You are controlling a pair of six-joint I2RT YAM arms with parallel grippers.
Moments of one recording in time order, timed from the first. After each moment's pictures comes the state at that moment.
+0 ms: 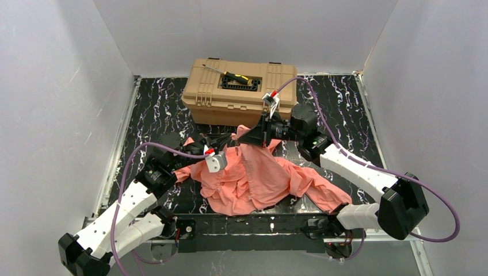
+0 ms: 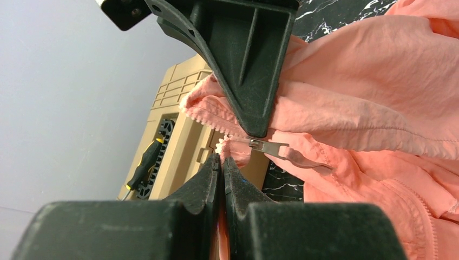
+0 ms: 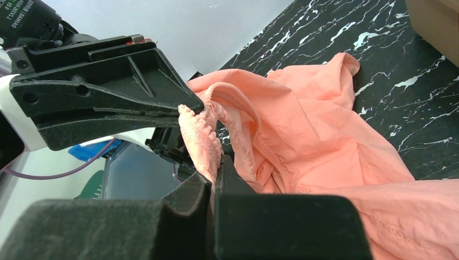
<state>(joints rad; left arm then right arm) -0.64 0.78 0.70 -0.01 0.51 0.89 0.71 1.27 0.91 0.27 -0.70 0.63</state>
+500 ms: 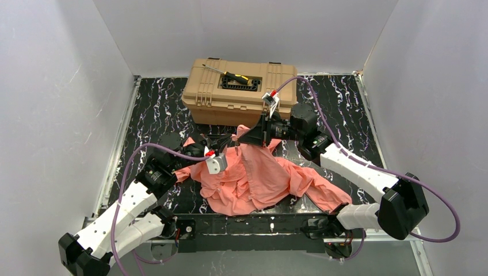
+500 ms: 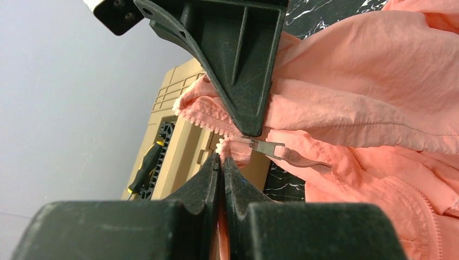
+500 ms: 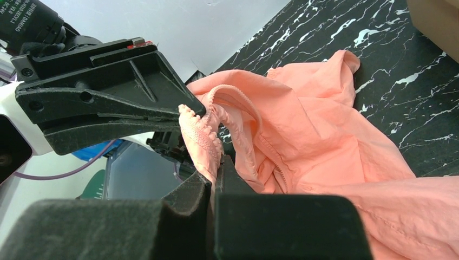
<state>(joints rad) -0.64 0.78 0.69 -0.01 0.52 0.92 0.71 1.27 0.92 0.24 -0.69 0.63</state>
